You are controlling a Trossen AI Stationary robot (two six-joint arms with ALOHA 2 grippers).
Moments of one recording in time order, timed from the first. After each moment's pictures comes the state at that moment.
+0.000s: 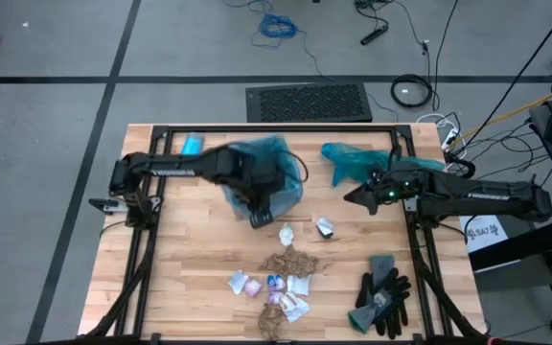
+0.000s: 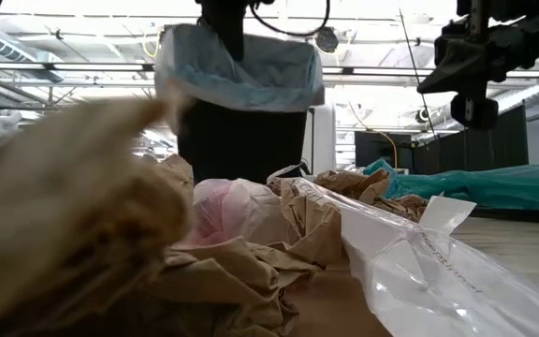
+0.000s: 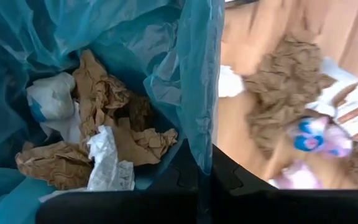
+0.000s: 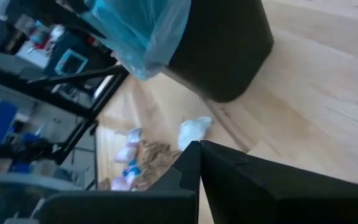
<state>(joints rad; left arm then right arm) -0.02 1.80 1.87 -1.31 -0.01 -0.34 -0.18 0.59 0.43 -0.27 -0.18 0.80</state>
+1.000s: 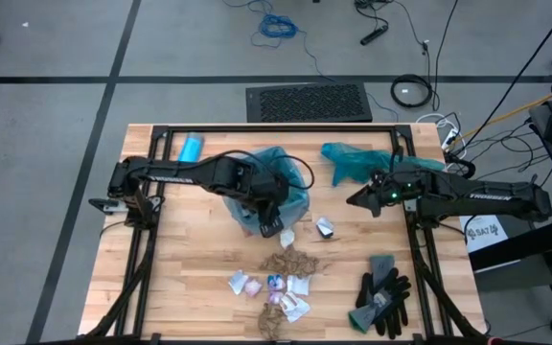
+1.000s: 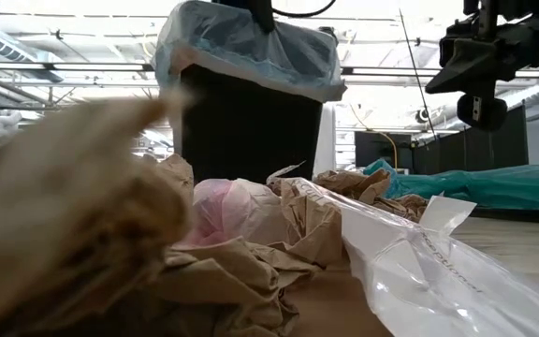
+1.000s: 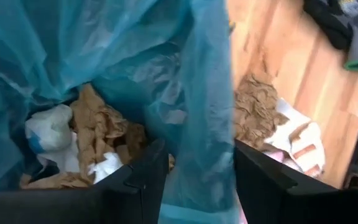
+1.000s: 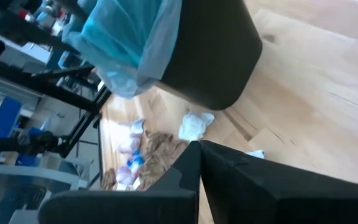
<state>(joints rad) -0.07 1.80 1.88 -1.17 -0.02 -0.46 -0.16 0.55 0.43 -0.32 -0.18 0.83</state>
